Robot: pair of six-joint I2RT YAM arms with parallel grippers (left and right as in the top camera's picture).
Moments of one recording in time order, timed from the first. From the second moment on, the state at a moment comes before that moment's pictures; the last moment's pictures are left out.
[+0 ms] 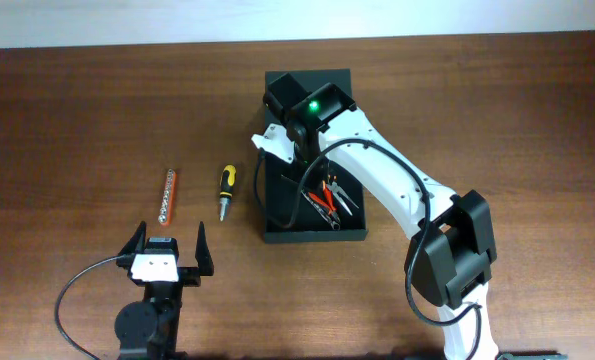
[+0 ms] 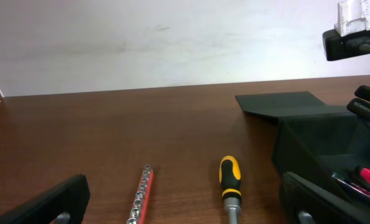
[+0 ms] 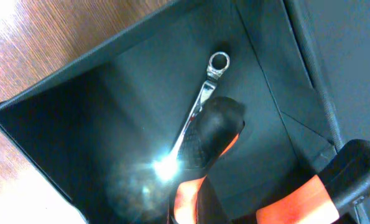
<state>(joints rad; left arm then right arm) 0.01 0.01 0.02 -0.09 0.02 0.04 0.63 2.15 2.00 -1.30 -0.06 -0.45</state>
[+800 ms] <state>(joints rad) 0.01 0.01 0.02 -0.09 0.02 0.04 0.63 2.15 1.85 -1.20 -0.08 -0.46</state>
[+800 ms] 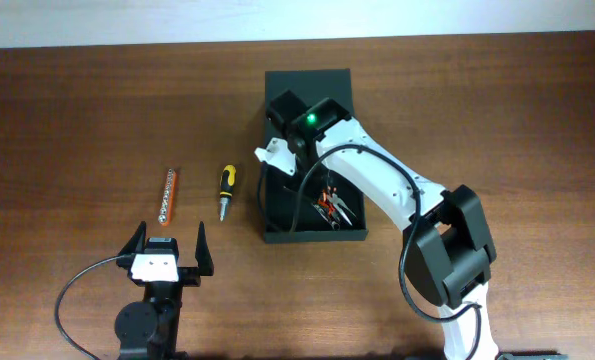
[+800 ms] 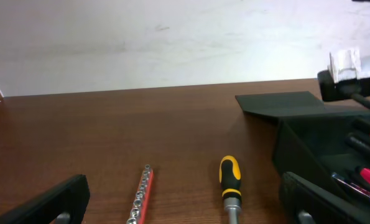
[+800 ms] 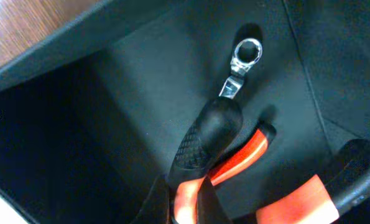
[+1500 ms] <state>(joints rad) 0.01 0.01 0.02 -0.09 0.02 0.04 0.63 2.15 1.82 -1.15 -0.13 -0.46</state>
